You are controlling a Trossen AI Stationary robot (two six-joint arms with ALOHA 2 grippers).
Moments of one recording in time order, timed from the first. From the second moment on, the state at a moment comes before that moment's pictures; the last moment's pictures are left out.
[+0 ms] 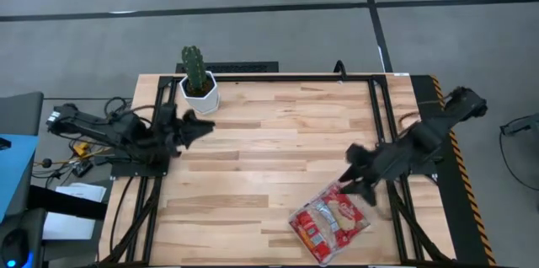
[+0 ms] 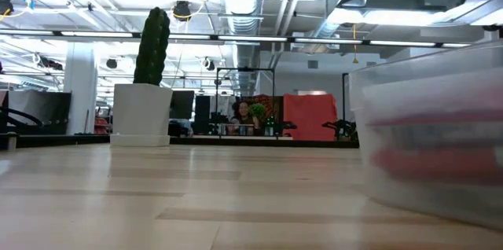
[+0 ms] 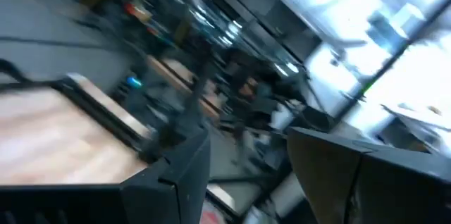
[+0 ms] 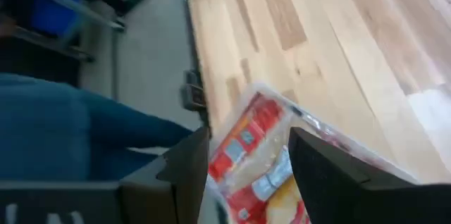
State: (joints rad) left arm -0.27 0.63 0.57 0.39 -0.42 -0.63; right arm 0.61 1.10 1.22 -0.82 0.15 0.96
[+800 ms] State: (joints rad) left arm -0.14 0.31 0.45 -0.13 -0.62 -0.54; right arm 0.50 0.29 0.72 -0.25 0.44 0.23
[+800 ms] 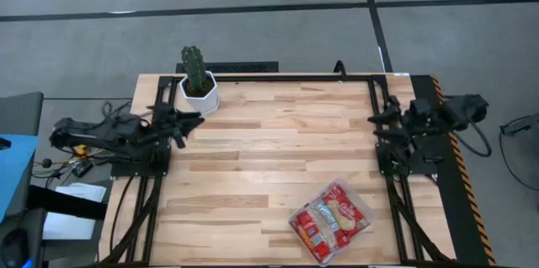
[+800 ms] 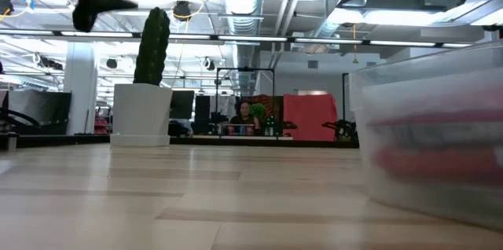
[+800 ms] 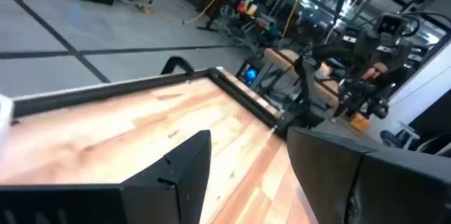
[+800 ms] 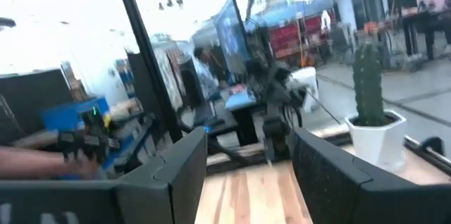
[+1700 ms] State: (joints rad) left arm -0.18 0.32 0.01 0.18 -0.74 -0.72; right arm 0.41 0.01 0.01 0.10 0.40 0.21
